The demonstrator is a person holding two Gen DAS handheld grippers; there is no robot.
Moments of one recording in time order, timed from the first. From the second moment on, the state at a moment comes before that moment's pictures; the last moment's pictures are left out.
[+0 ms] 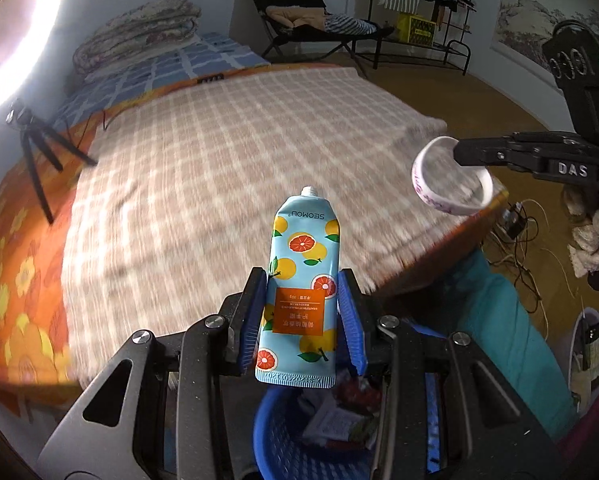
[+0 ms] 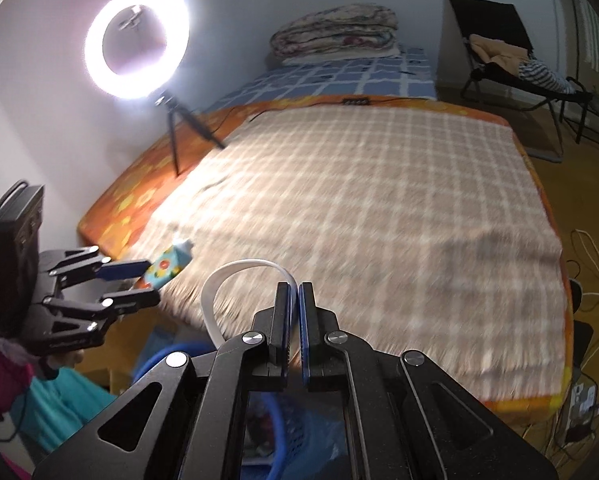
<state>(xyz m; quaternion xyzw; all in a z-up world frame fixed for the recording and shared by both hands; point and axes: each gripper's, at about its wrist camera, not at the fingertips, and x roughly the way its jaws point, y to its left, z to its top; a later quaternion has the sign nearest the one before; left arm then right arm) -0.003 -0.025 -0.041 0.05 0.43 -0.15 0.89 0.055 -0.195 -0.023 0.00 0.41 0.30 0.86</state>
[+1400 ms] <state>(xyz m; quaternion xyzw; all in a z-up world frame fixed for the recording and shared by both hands) -0.059 -0.076 -0.139 0.06 0.54 -0.21 0.81 -0.059 -0.155 -0.131 -0.06 0.51 0.35 0.78</state>
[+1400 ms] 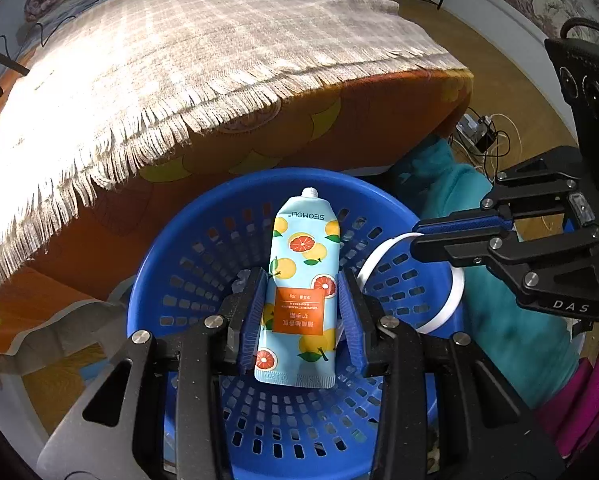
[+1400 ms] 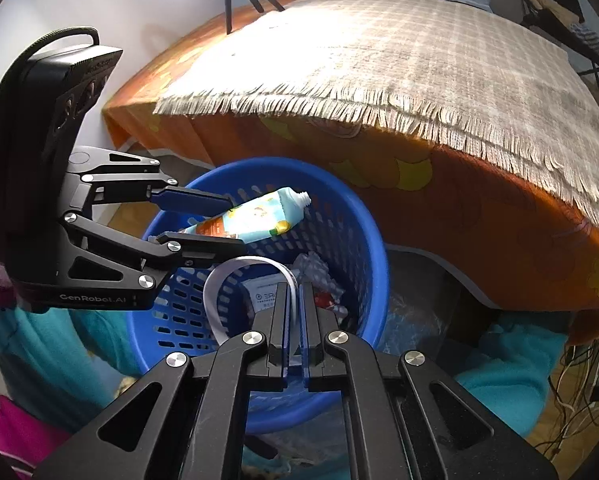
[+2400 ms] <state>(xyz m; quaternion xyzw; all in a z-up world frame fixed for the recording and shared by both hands) -0.060 -0.061 -0.129 0.04 0.53 -0.18 0.83 -0.052 -0.160 -0.127 -0.05 0.52 0.31 0.80</state>
